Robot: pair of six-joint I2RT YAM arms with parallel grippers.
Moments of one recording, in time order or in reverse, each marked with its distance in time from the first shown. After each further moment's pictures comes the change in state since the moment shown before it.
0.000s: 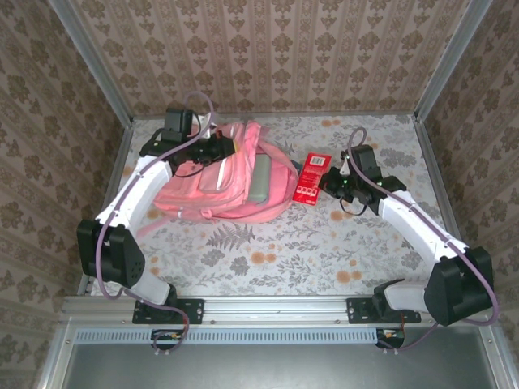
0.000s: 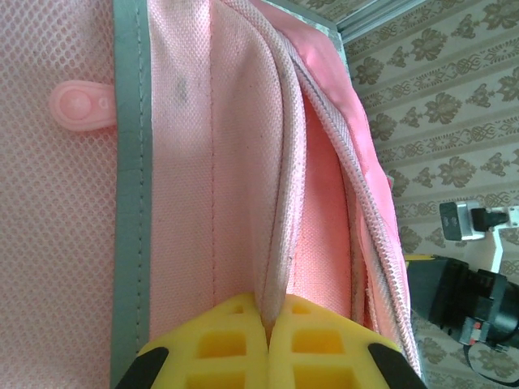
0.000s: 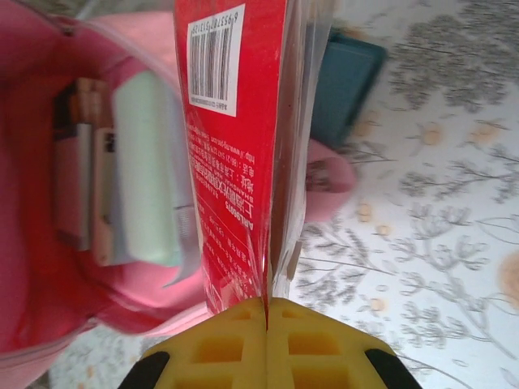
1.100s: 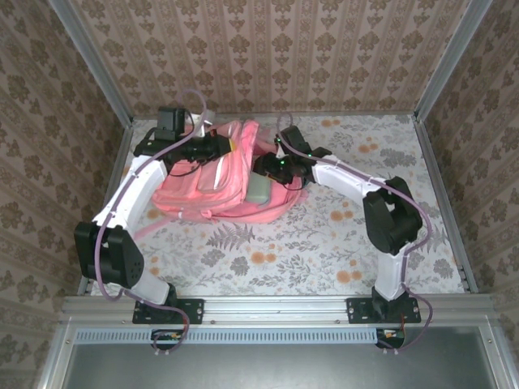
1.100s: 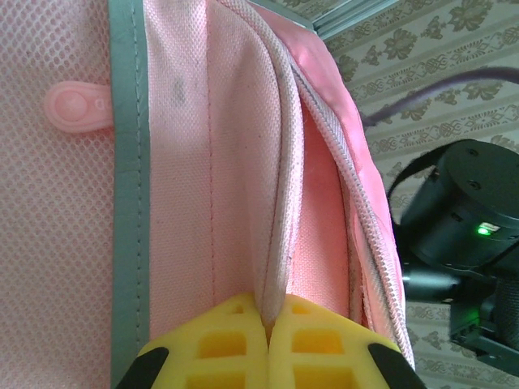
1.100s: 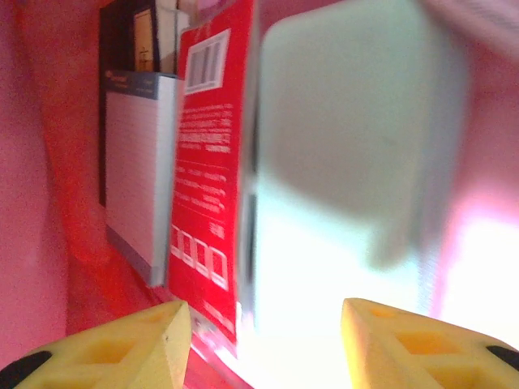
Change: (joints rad) left arm 0.045 -0.010 0.002 -0.009 0.092 0.000; right arm 0.244 0.605 0.484 0.087 -0.031 0.077
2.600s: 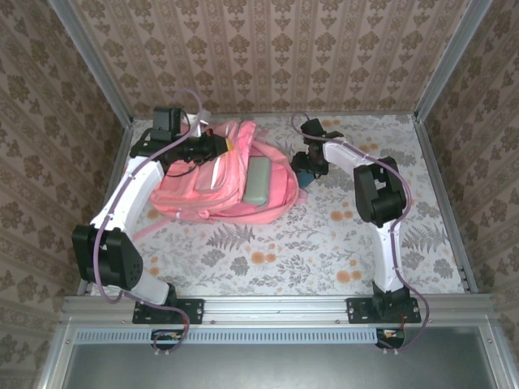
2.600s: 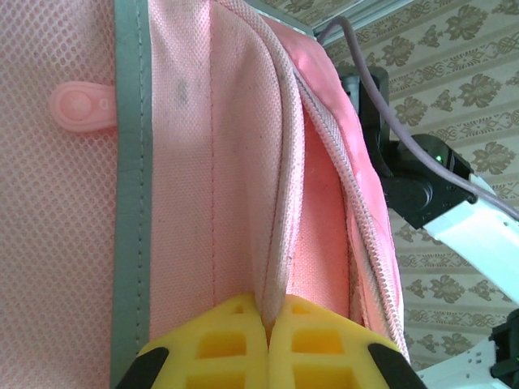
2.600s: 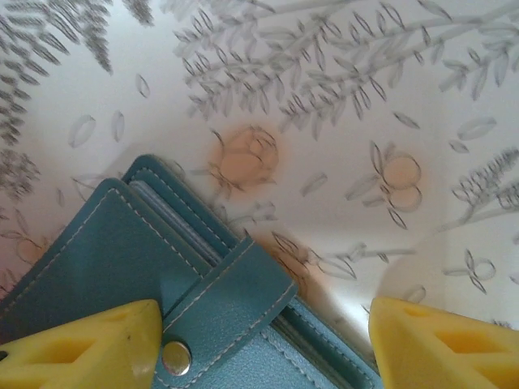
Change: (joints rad) left arm 0.020 -0.018 -0.007 -0.011 0.010 -0.006; right arm -0.224 0.327 0.251 -0.308 0.307 -0.429
